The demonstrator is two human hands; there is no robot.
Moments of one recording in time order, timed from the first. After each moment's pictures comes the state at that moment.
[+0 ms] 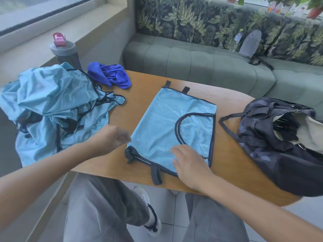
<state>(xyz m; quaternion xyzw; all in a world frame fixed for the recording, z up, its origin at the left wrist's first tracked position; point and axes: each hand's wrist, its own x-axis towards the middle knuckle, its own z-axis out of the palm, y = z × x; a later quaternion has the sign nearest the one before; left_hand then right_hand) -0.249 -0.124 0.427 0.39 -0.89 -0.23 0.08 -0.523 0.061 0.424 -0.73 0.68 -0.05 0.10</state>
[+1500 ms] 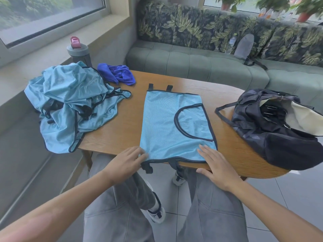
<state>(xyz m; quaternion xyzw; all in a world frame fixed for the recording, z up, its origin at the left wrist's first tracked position) -0.233 0.010 0.357 0.19 -0.97 -0.02 0.14 -0.603 0.169 0.357 -0.72 0.69 -0.02 0.05</state>
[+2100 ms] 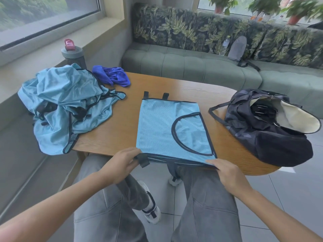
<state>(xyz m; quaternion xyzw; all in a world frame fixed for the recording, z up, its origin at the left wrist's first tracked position) -0.241 0.031 0.395 0.29 -0.90 -0.28 0.16 -0.620 0.217 0.368 -0.68 0.70 -0.22 -0.02</state>
